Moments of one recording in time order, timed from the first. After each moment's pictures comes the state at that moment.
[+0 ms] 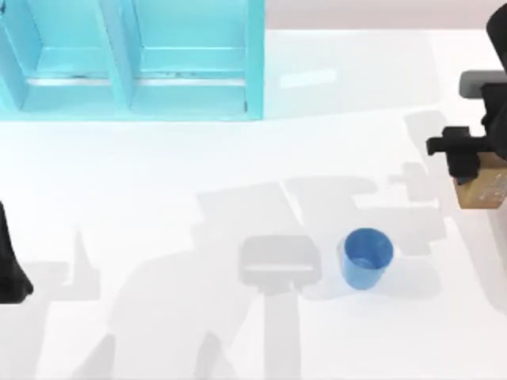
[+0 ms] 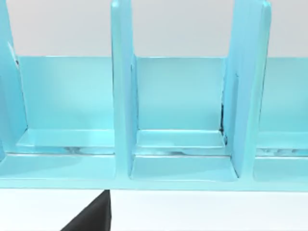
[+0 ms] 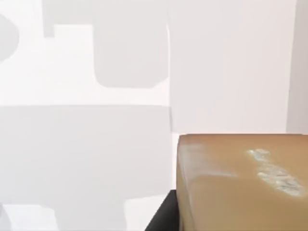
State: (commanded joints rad) left arm 0.00 0.00 0.00 0.00 0.00 0.00; right arm 0.18 1.84 1.32 -0.85 0.04 0.19
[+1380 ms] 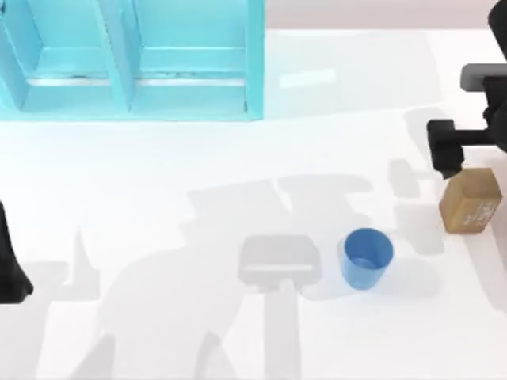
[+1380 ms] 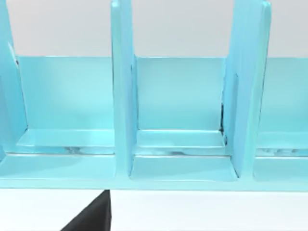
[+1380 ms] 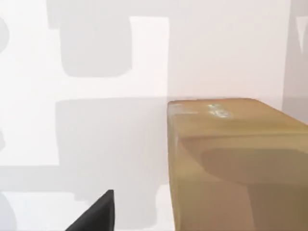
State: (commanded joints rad) left arm 0.00 0.00 0.00 0.00 0.00 0.00; right arm 0.18 1.84 1.36 -0.89 0.03 0.18
